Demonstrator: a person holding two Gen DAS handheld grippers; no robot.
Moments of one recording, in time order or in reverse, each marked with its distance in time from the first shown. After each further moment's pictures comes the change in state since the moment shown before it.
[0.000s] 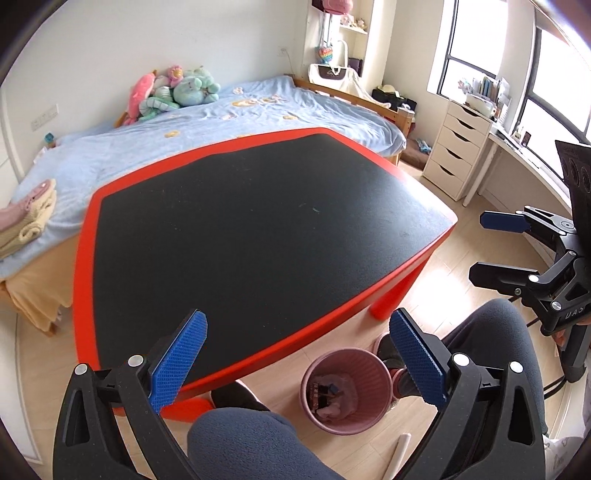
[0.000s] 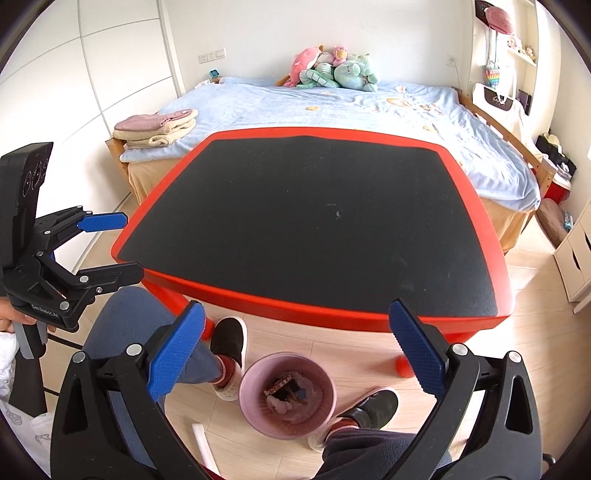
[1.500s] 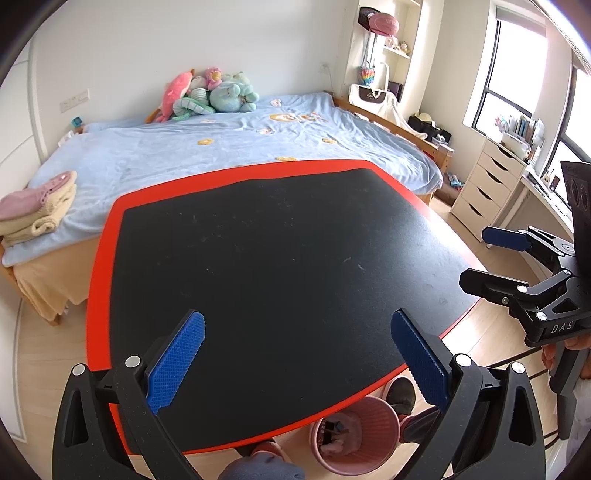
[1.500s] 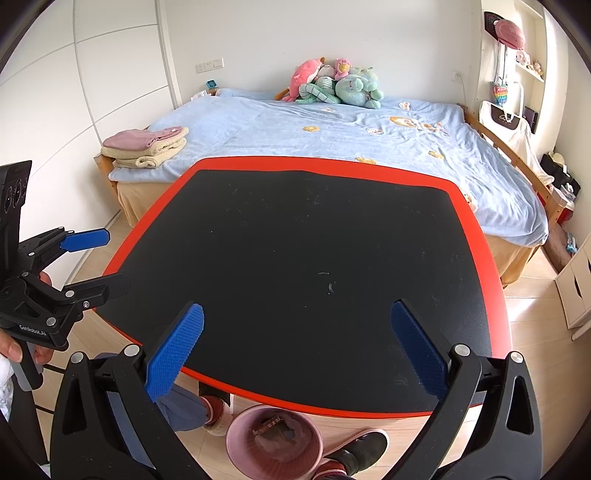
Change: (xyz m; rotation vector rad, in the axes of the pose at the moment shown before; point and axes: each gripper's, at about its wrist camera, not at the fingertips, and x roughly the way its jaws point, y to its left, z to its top) left arm 0.021 0.039 0.052 -0.124 -0.046 0.056; right arm 0.054 -0.015 0.082 -0.016 -0.021 -0.003
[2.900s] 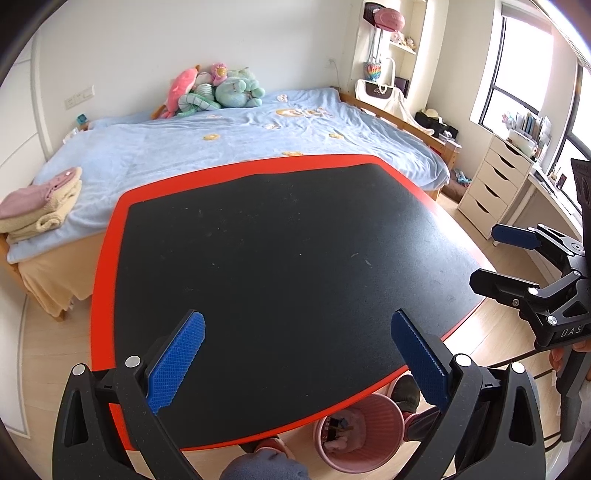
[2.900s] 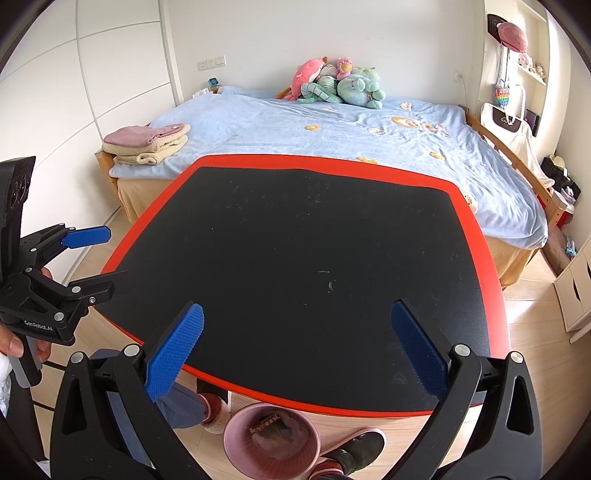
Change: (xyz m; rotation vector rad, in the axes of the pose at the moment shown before) left arm 0.006 0.007 -0.006 -0.002 0.016 0.027; right arm 0.001 -0.002 -0.003 -0.007 0.003 0.000
